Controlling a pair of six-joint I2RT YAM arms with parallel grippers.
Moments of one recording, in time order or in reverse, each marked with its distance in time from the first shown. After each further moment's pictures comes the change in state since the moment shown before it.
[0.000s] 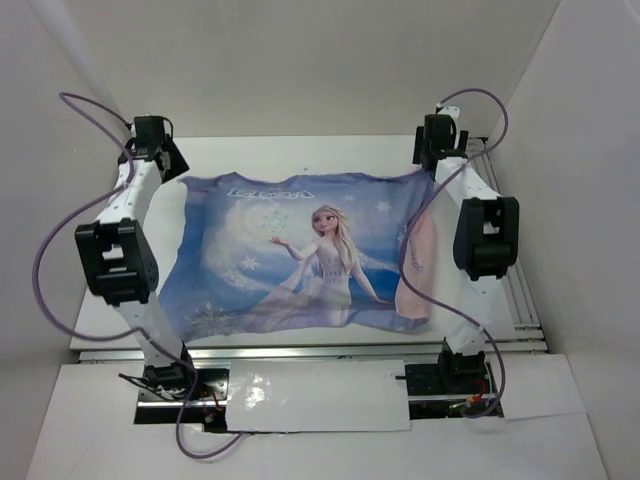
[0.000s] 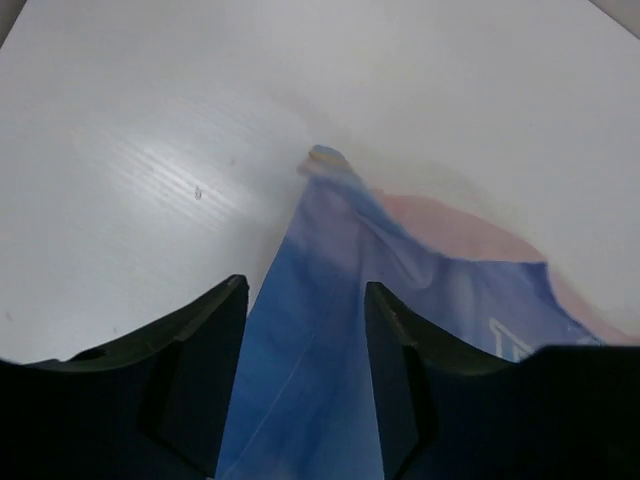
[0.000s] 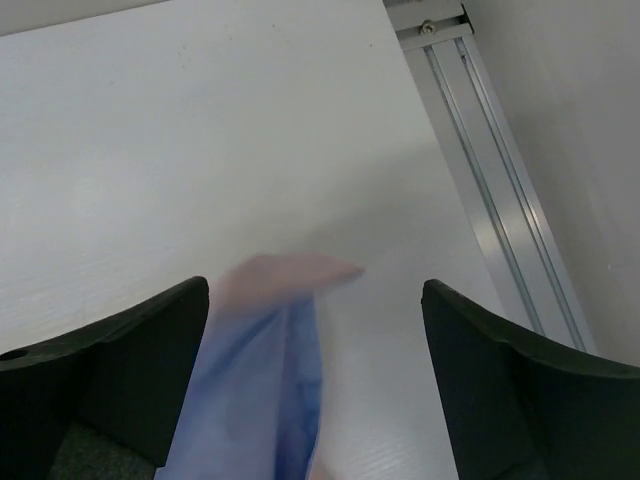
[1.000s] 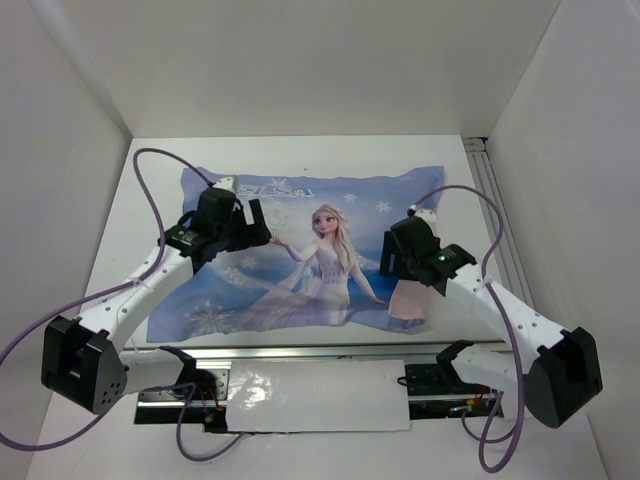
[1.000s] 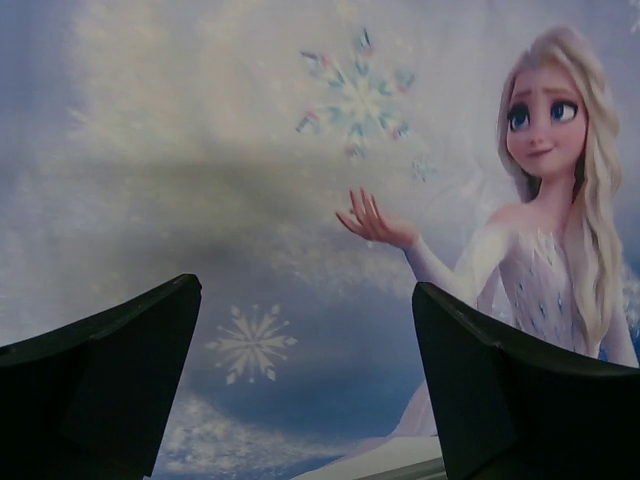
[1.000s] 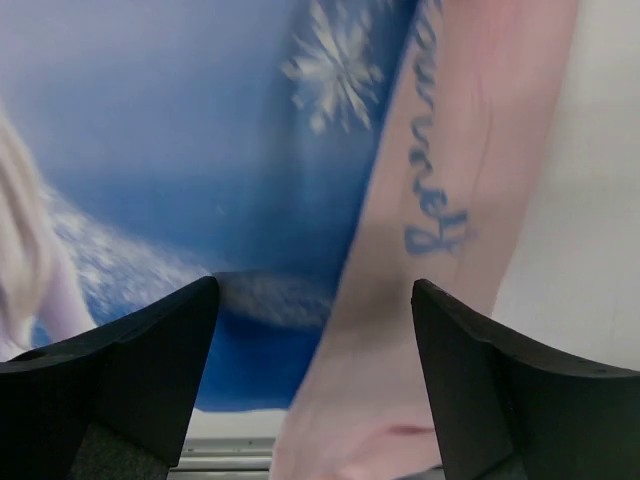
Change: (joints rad) left arm -0.502 -0.596 -0.622 0.043 0.133 -0.132; right arm 0.464 -0.902 -0.816 -0.463 -0.143 0.474
